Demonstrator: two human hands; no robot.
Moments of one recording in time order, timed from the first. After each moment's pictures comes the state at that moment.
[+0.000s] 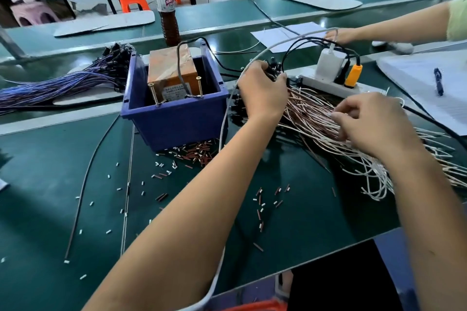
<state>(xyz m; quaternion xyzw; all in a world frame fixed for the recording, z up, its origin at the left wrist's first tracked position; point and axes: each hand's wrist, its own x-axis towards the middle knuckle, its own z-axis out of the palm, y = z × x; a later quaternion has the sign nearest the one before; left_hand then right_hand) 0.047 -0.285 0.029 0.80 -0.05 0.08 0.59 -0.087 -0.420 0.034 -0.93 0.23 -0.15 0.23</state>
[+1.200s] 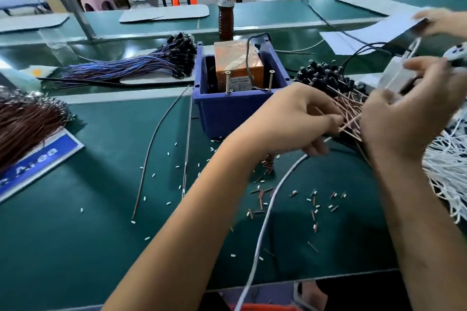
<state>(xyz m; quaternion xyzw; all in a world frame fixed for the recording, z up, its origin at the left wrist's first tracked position) -0.025 -0.146 0.072 0.77 -0.29 -0.17 0.54 -0.044 -0.320 0.040 -0.79 0.24 -0.50 0.28</state>
